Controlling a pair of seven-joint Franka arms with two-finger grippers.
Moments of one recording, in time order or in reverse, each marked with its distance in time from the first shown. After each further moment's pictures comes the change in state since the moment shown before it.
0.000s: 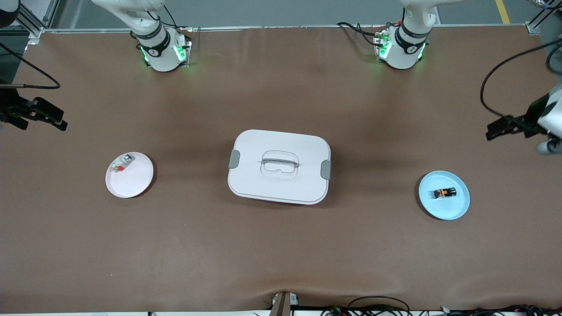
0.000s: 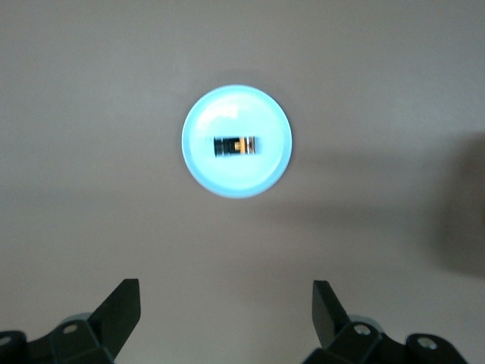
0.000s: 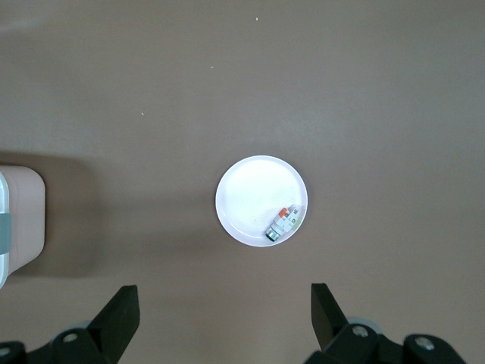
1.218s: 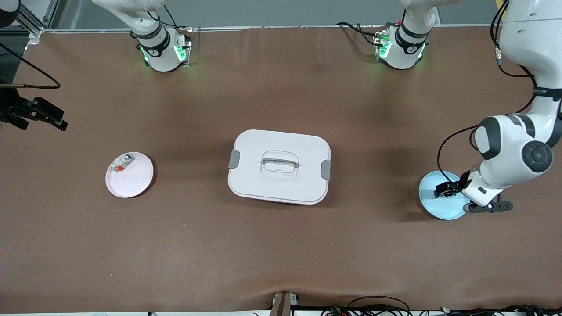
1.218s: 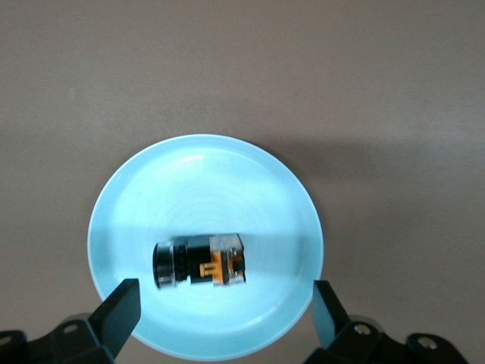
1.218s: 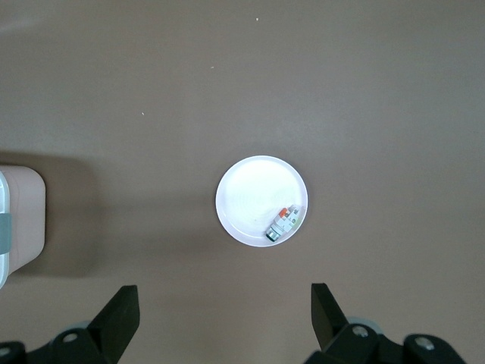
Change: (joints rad) left arm 0.013 0.413 0.000 -0.144 0.021 0.600 0.000; right arm 0.000 0.000 0.001 0.000 0.000 0.000 0.000
